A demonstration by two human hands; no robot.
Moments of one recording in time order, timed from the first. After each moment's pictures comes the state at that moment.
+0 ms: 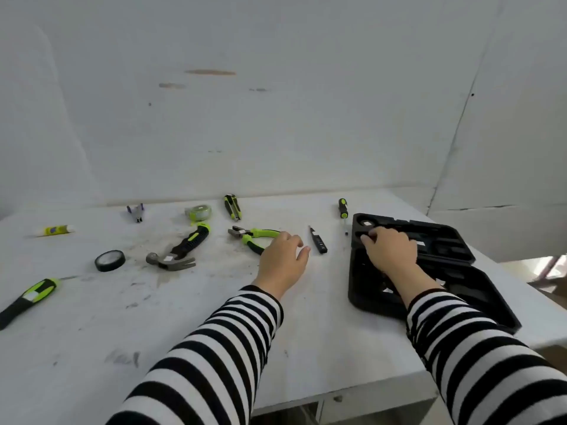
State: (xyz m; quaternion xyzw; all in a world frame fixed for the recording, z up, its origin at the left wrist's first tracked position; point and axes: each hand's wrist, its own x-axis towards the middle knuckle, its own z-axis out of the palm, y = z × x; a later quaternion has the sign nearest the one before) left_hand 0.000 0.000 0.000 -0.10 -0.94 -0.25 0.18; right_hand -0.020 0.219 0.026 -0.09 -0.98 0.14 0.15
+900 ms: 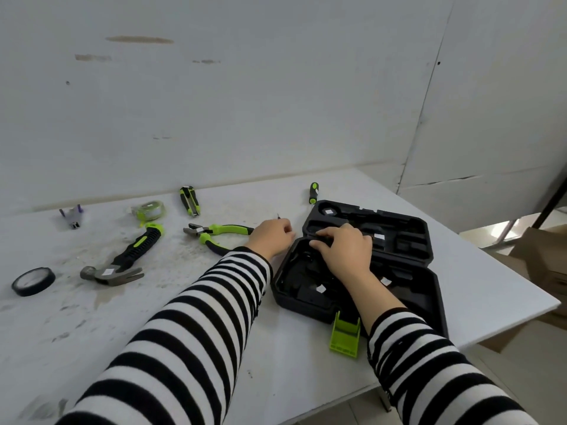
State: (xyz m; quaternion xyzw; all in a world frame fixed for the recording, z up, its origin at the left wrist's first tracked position) left_hand -0.089 0.043 0.001 -0.12 -0.97 -0.19 0.01; right_hand -0.022 0.197 -0.003 -0.07 -0.96 0.19 0.18
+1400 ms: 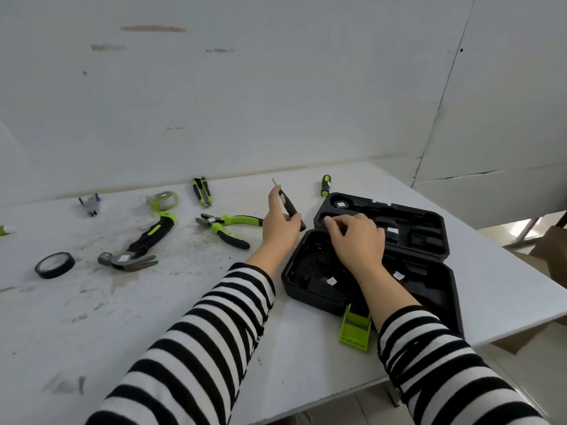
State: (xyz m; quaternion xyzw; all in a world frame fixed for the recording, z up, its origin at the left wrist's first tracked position) left_hand -0.053 0.052 0.007 0.01 -0.81 -0.58 0.10; right_hand -0.022 0.195 -0.006 -0.08 -0.94 0.25 0.23
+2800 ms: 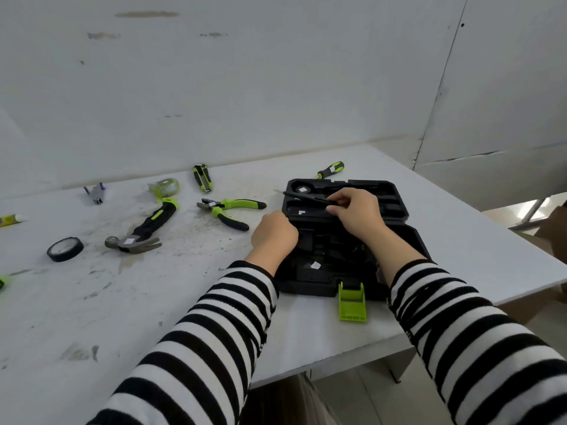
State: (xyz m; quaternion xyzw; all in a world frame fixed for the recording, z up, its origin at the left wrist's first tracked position) left_hand -0.008 0.050 0.014 0.09 -0.96 -0.26 -0.01; right_hand -0.030 0.212 0.010 -0.02 -0.90 0.42 0.14
